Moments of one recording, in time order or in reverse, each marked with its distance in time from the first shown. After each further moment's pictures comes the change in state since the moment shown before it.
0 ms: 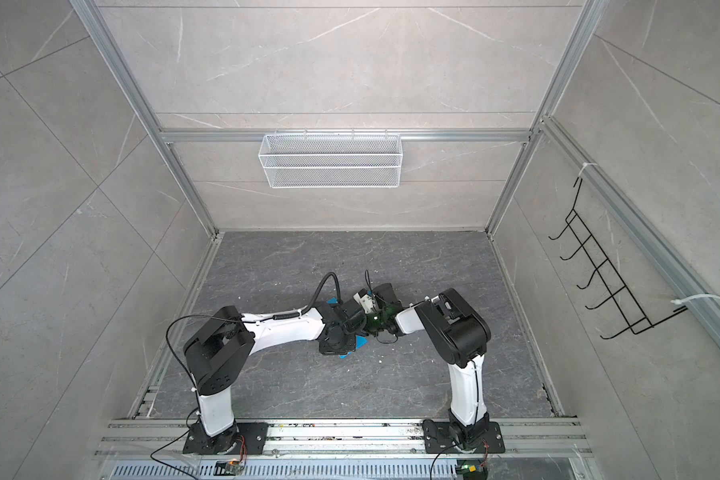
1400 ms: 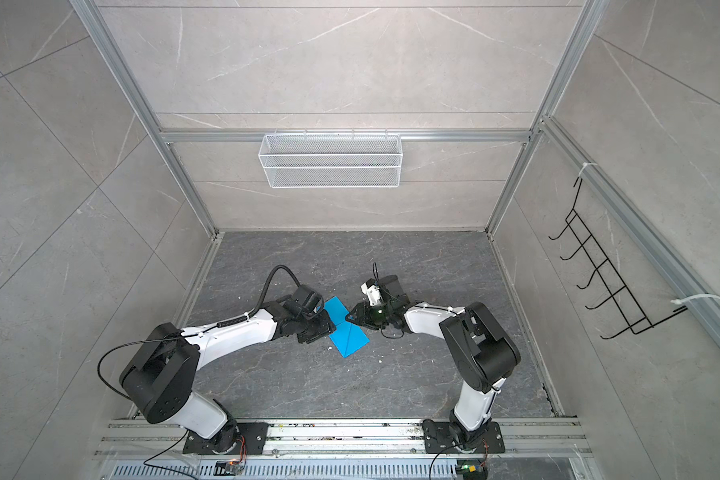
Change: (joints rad) left arm 0.252 -0.313 -0.301 0.351 0.183 -0.043; right arm -0.003 -0.243 -0.004 -0.238 0.177 -0.031
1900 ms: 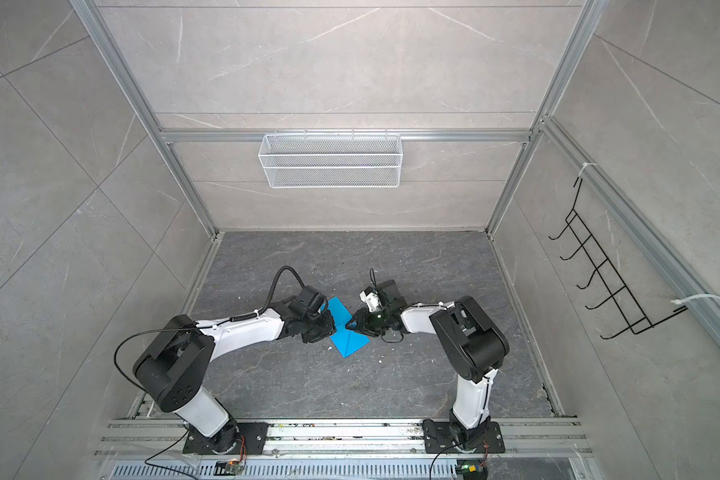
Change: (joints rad) left arm 0.000 0.082 0.000 0.059 0.000 -0.007; right arm 0.000 0.096 0.000 0.011 -0.071 0.000
